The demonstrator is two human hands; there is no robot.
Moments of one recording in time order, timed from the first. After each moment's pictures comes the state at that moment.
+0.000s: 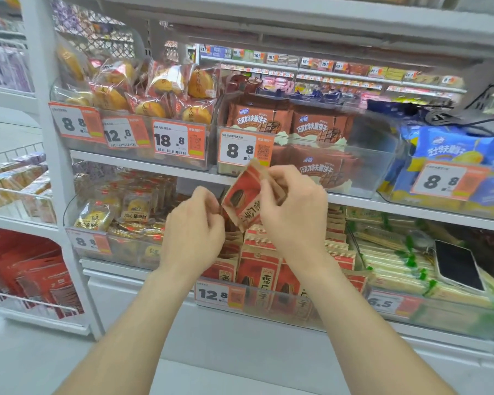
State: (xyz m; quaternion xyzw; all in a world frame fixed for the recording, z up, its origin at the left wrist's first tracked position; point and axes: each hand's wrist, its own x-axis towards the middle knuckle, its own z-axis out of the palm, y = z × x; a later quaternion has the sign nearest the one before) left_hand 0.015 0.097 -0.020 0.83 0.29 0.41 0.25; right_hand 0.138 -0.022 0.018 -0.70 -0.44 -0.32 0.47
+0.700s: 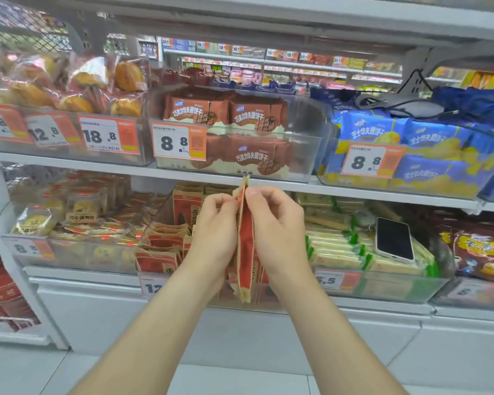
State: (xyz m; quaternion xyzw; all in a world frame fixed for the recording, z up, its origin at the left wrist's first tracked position) left_hand 0.084 -0.036 0.008 0.58 0.26 0.33 0.69; right_hand 0.140 -0.111 0.011 -0.62 -0.28 0.04 0.73
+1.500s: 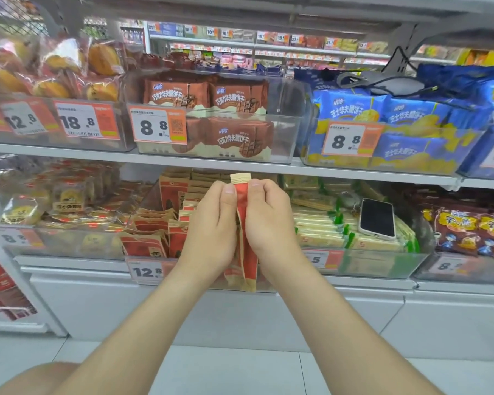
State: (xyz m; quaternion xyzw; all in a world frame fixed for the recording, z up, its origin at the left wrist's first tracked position) left_hand 0.078 -0.059 -0.011 0.78 0.14 0.41 0.45; right_hand 0.144 -0.129 0.007 -0.72 -0.23 0.04 0.66
